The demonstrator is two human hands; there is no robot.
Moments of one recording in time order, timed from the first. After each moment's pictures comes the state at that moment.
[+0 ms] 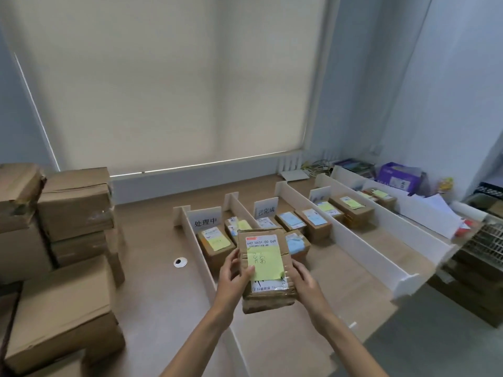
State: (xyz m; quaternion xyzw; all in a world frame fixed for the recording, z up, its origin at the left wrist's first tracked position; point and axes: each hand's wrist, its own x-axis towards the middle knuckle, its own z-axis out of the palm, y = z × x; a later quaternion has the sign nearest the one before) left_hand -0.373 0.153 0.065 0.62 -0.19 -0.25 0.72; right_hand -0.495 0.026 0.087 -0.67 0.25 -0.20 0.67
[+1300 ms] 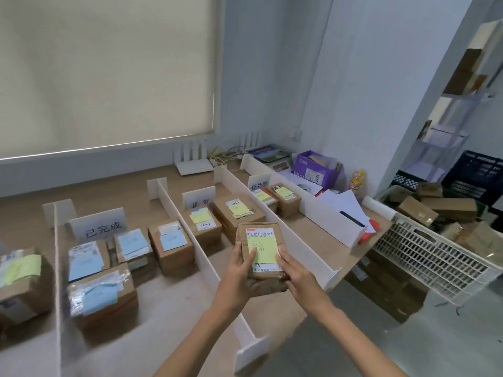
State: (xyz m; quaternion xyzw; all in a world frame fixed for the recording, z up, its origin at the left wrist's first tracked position) left_hand -0.502 -0.487 0.007 0.74 -0.50 -0.08 0.43; right_hand -0.643 -0.615 0.040 -0.96 0.21 -0.10 0.15
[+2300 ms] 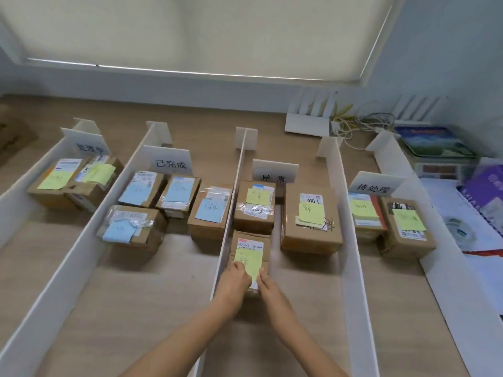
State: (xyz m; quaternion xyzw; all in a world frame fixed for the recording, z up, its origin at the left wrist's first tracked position) left_hand -0.400 -0.640 -0.092 0.95 -0.19 -0.22 -0.09; right_hand -0.450 -0.764 -0.139 -0.95 -0.04 0.11 0.30
